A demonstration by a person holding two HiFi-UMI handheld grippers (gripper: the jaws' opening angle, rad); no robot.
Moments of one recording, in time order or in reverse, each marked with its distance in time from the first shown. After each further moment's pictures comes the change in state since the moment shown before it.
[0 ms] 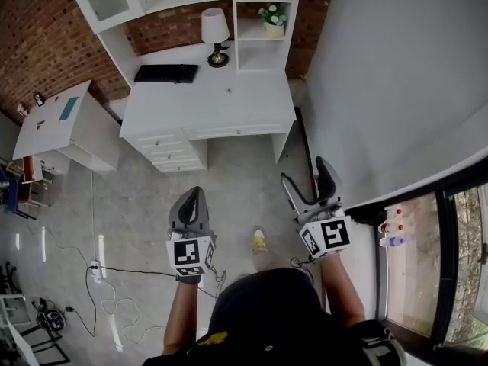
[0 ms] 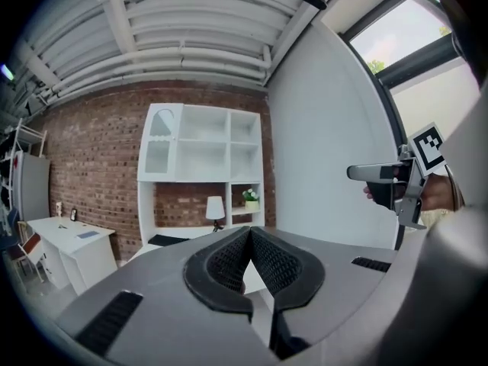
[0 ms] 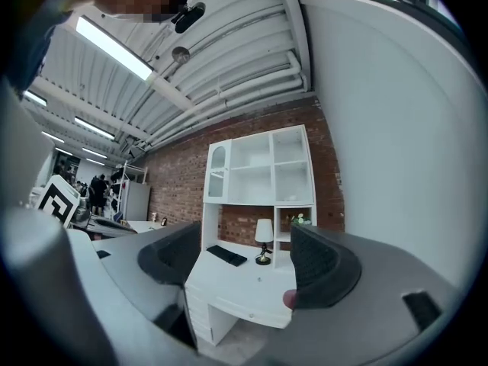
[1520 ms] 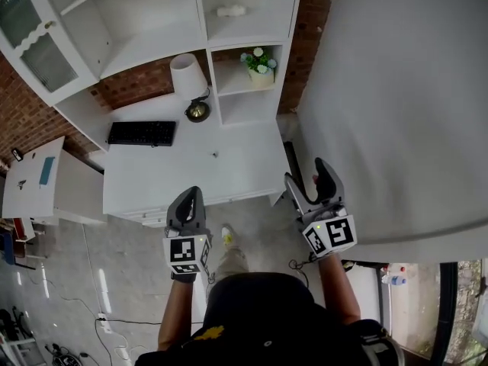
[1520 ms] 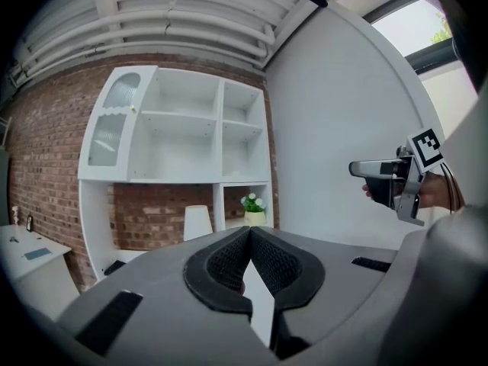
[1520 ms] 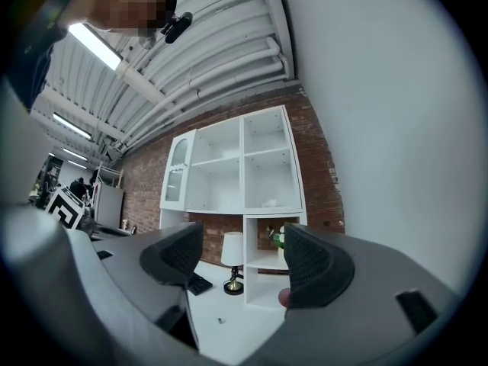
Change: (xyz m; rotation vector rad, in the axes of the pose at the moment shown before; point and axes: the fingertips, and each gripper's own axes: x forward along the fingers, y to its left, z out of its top) left arm 0.374 0.072 0.058 0.033 -0.022 -0.128; right arm 0.292 -0.204 -0.017 0.033 -0.057 -0.092
